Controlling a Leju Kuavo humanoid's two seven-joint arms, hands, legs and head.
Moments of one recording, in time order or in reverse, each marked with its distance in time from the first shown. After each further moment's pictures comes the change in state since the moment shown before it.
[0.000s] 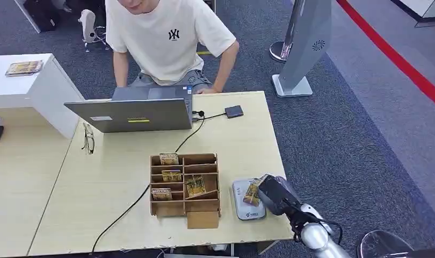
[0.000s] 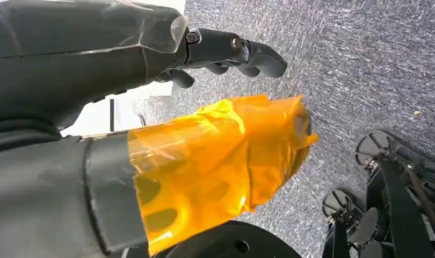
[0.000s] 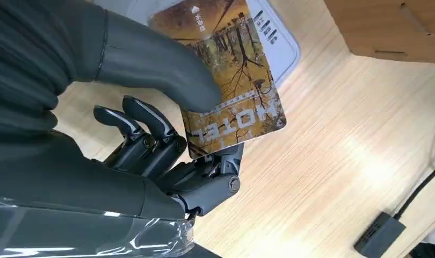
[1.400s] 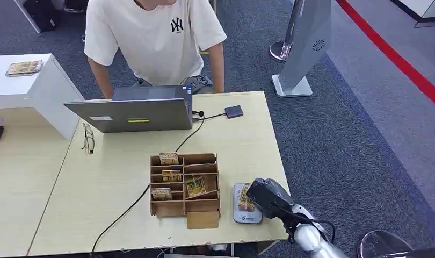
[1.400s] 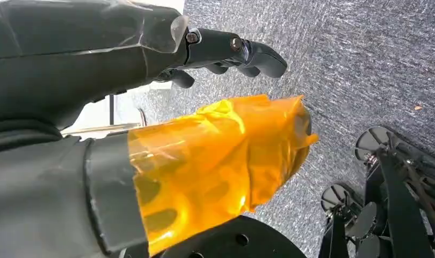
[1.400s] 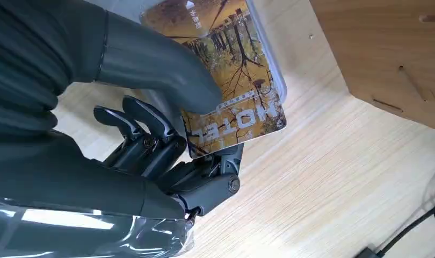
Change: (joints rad) left arm 0.000 -0.004 0.000 0.000 0.026 -0.002 0.011; right arm -0.023 -0.006 0.076 -0.005 0.075 0.013 0.027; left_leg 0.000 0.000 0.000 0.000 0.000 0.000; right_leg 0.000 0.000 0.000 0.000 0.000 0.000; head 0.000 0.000
